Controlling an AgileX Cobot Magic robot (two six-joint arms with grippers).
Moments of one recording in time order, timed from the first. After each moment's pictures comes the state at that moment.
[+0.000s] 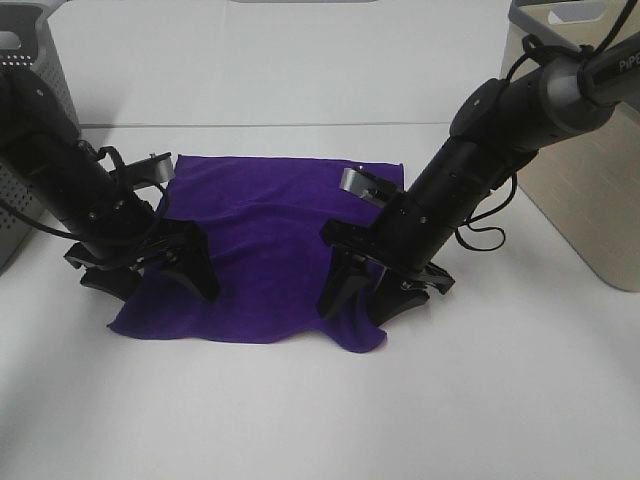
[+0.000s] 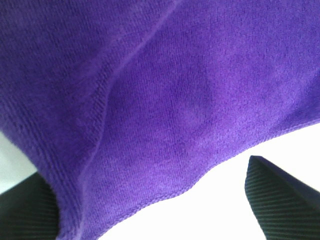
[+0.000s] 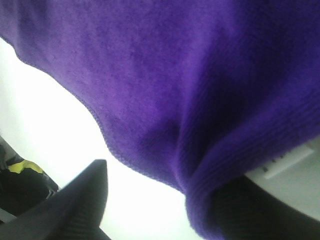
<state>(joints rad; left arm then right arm) -0.20 2.12 -1.21 -0.62 0.82 0.47 0.38 2.25 -1.32 0.81 0.95 -0.40</state>
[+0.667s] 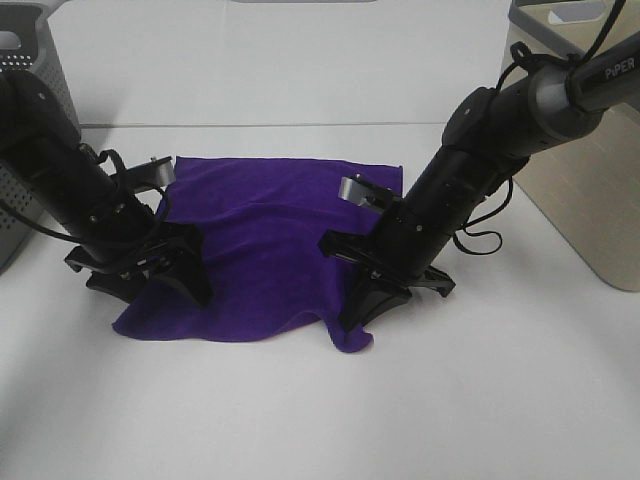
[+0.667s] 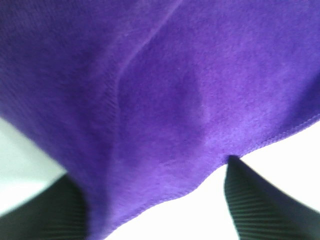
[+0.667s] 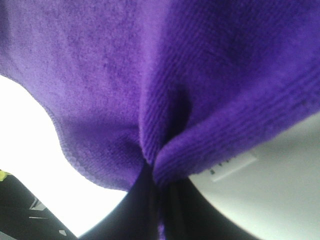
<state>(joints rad) -0.20 2.13 -1.21 -0.62 0.83 0.46 0.39 2.26 -1.32 0.76 0.91 -0.37</state>
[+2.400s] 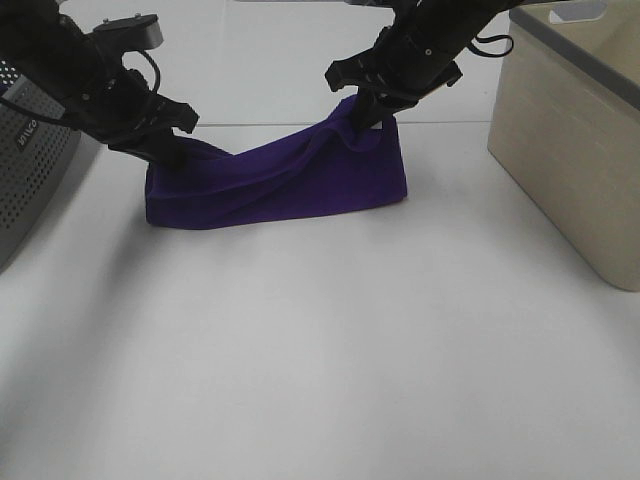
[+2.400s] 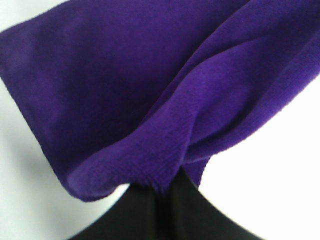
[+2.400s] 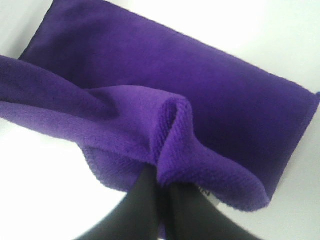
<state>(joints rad) -0.19 2.06 -1.53 -0.49 0.76 0.46 0.36 2.17 -1.83 0.44 0.83 -0.34</state>
